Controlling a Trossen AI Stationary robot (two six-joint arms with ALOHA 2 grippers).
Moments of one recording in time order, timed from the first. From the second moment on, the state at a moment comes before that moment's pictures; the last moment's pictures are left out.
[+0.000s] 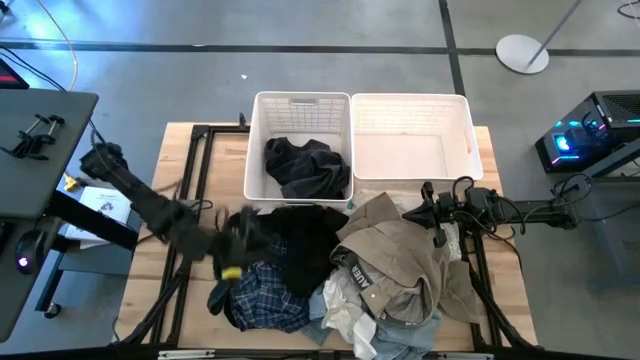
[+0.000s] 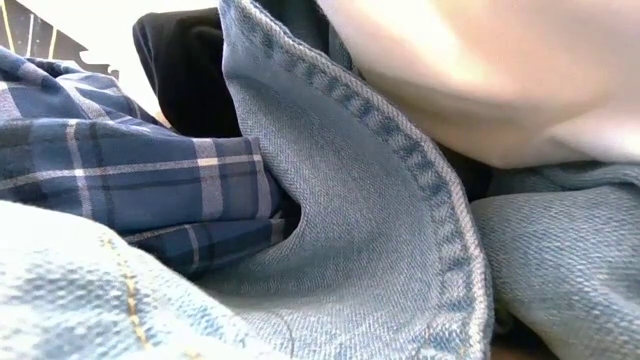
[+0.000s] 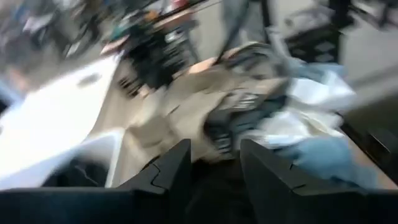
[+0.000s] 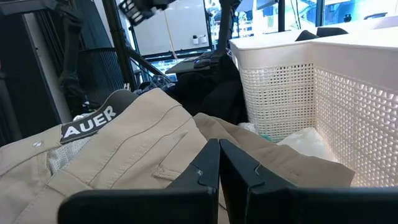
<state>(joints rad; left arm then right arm) -0.66 1.17 1.04 -0.28 -0.58 0.21 0.04 0.03 0.01 0.02 -0.06 0.13</state>
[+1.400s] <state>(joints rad) -0.48 1.83 1.21 -0.48 -0.44 -0.13 0.04 0.03 0.01 0.02 -0.06 0.13</state>
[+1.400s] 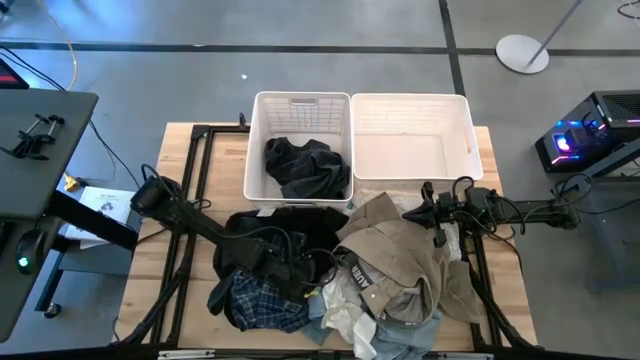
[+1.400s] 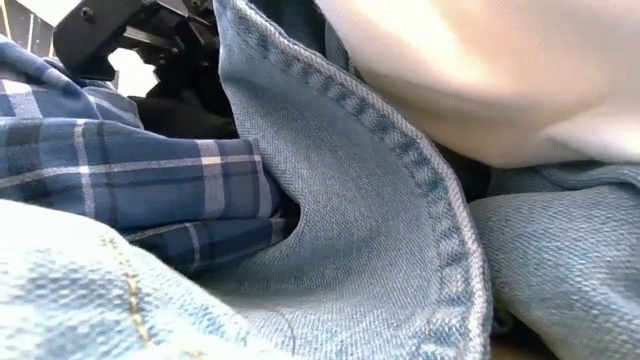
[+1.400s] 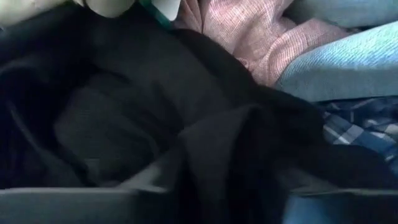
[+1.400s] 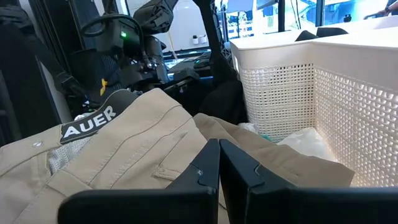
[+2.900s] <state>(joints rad) -0.54 1.58 2.09 -0.30 -1.25 1.09 0.04 0.03 0.01 0.02 -0.06 0.13</state>
